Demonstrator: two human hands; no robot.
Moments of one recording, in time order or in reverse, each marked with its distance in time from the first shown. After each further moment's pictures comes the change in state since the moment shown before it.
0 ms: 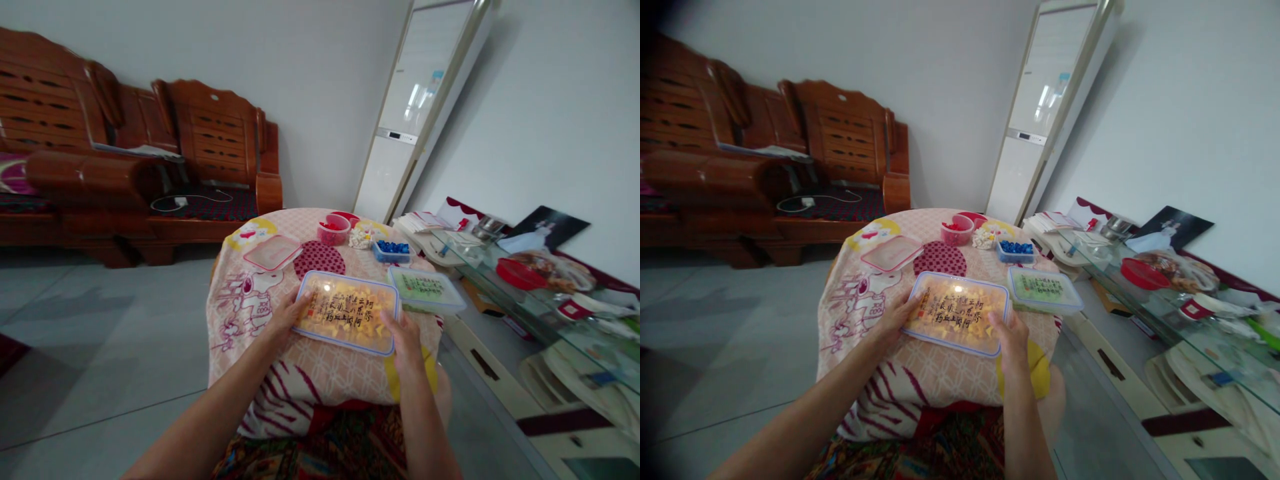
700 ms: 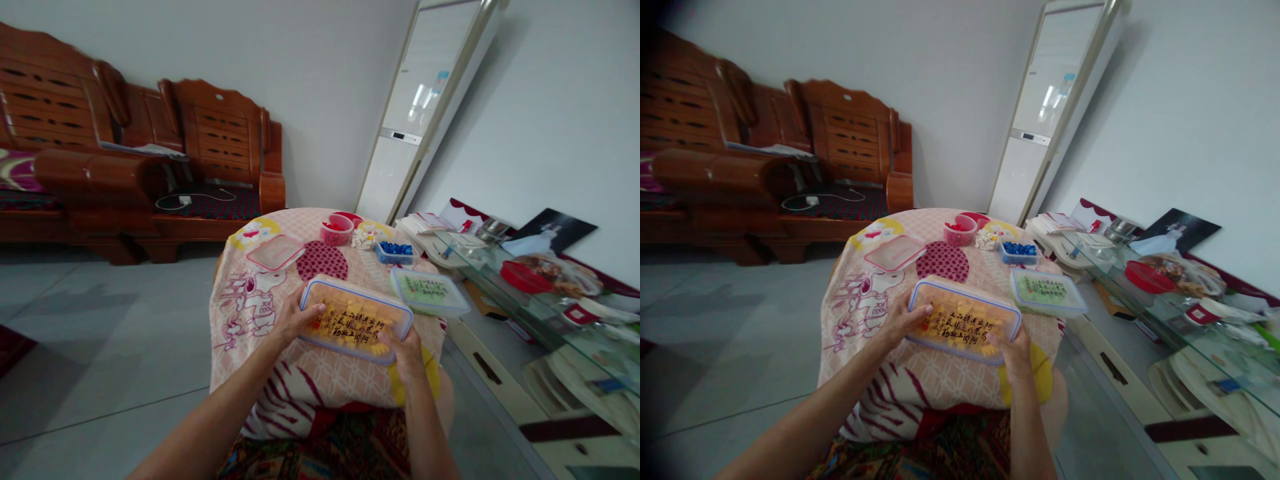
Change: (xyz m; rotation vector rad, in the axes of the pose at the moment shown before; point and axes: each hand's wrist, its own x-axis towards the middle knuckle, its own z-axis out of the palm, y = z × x) left_hand -0.012 0.012 0.009 0.400 0.006 0.269; right_hand 0.004 0.036 -0.031 -0.071 -0.078 -0.119
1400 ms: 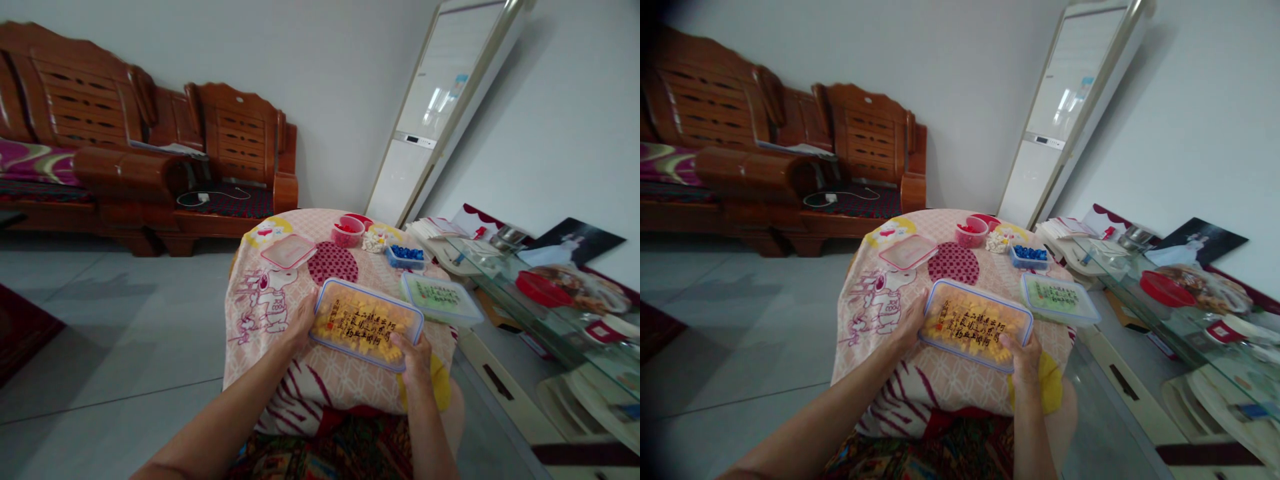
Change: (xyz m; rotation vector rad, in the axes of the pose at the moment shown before) left_hand 0.000 -0.031 0.007 -0.094 0.246 -0.186; right_hand 0.004 0.018 -0.001 -0.006 0.175 0.034
